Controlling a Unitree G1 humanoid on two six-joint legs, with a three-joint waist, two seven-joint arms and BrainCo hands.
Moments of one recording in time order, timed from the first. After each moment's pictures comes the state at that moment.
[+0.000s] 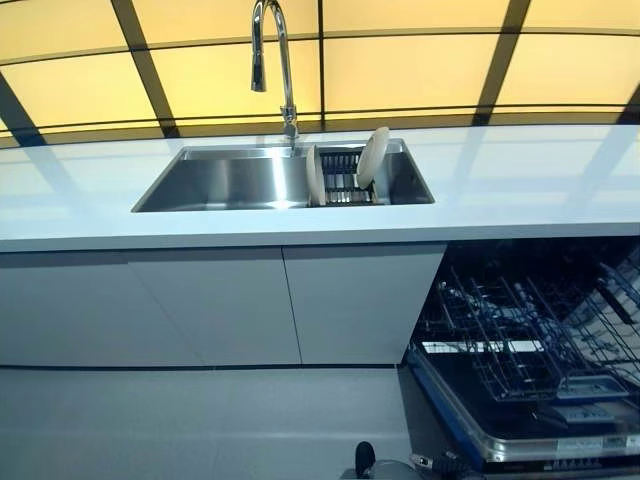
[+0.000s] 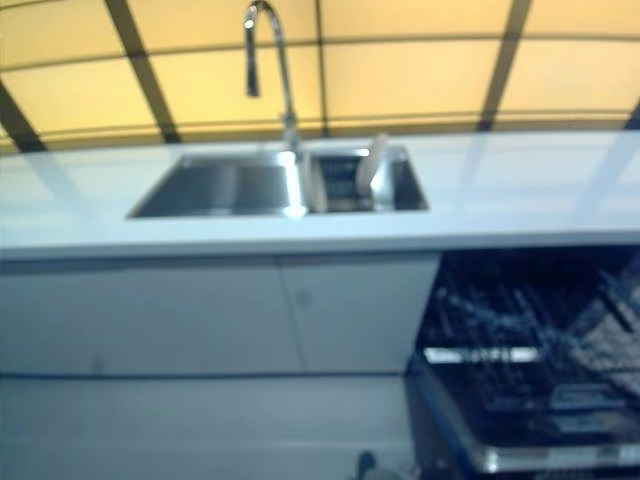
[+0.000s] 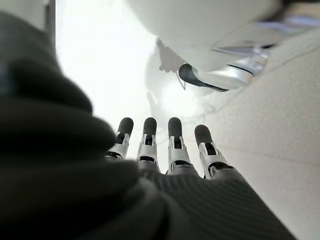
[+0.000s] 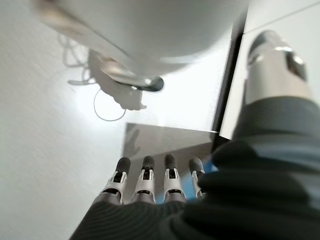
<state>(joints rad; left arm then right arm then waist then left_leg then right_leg) -0.03 0.19 -0.31 1.40 -0.23 0.06 0.01 -0.08 -0.22 0.25 1.33 0.17 -0.02 -0.10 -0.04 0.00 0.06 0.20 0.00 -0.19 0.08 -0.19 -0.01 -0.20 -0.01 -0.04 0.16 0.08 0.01</state>
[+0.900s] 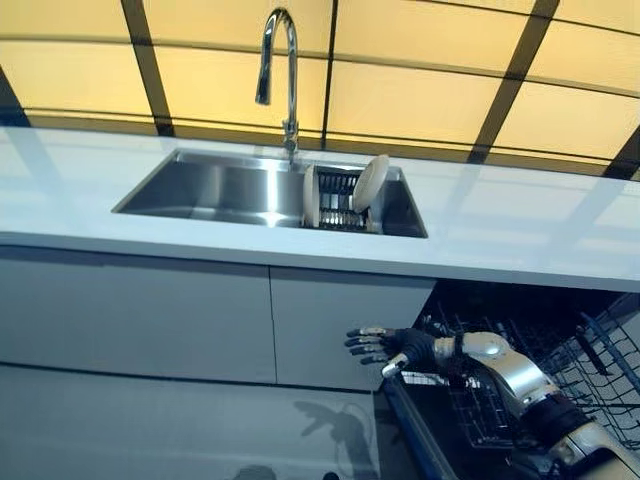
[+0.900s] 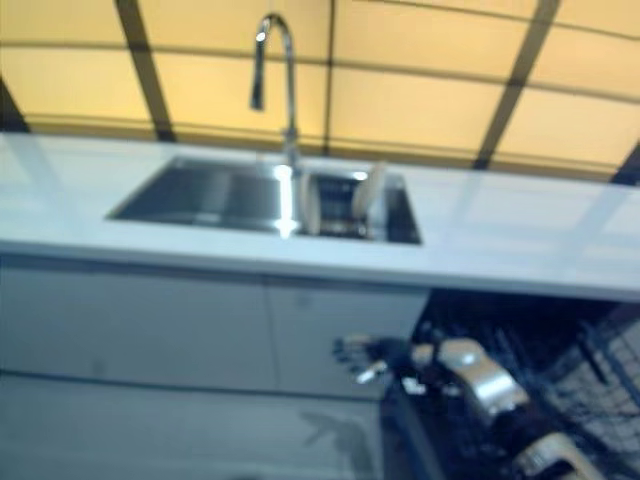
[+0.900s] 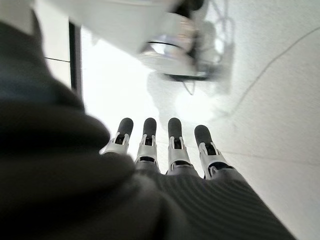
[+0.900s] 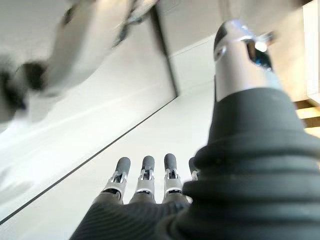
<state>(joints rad) 0.02 0.23 -0.19 1.34 -0.18 0.03 0.00 -0.43 -0.68 0.48 0.22 0.63 0.30 0.87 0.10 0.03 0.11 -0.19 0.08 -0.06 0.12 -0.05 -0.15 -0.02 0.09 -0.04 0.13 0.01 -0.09</state>
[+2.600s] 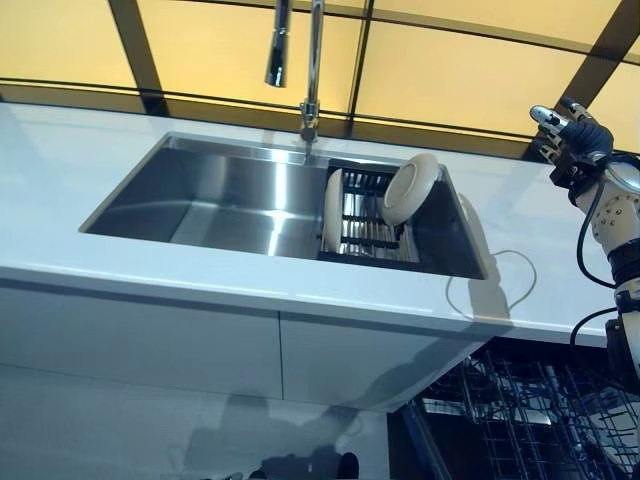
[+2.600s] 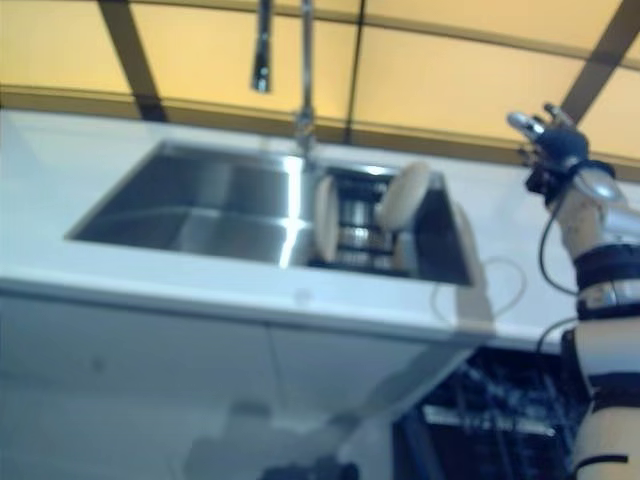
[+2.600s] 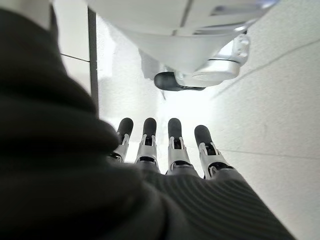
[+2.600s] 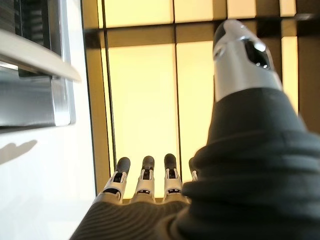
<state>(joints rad) -0.01 0.27 -0.28 1.31 -0.22 0.07 0.02 -1.07 -0.88 0.25 0.90 0.92 0.20 0.01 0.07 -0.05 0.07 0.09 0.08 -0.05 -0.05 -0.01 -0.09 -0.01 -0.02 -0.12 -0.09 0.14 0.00</state>
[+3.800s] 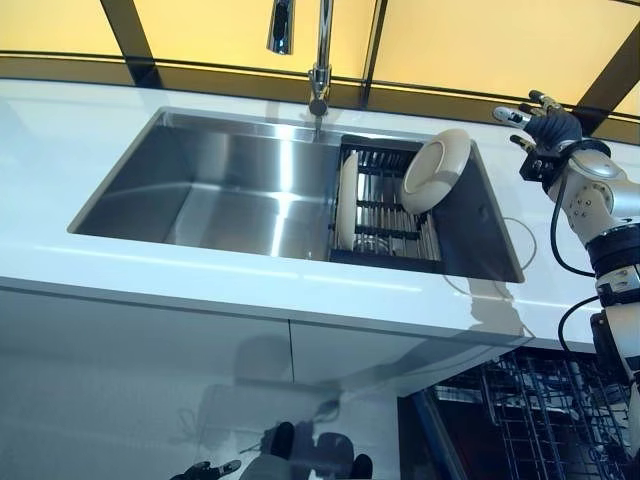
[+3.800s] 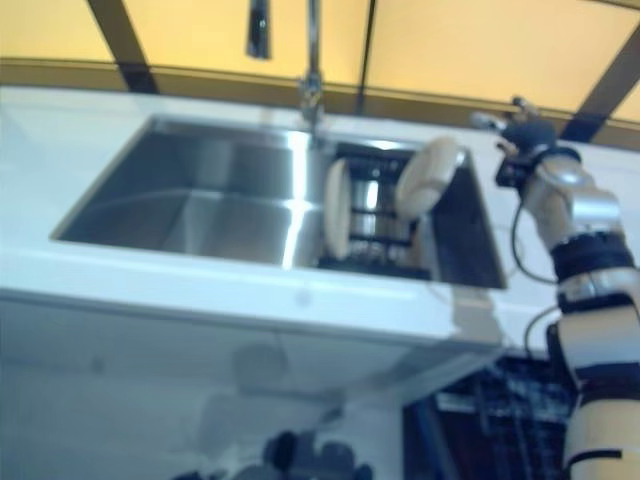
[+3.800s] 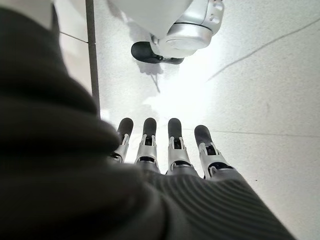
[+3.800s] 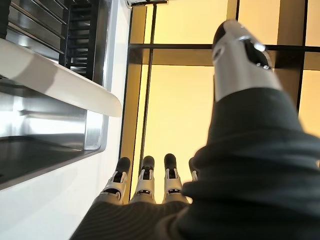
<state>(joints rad) -0.01 0.30 -0.30 1.28 -0.23 0.01 0.06 -1.14 -0.83 0.33 0.82 0.84 0.26 -0.10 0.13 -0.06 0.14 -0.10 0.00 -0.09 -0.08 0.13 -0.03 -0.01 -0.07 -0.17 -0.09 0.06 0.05</state>
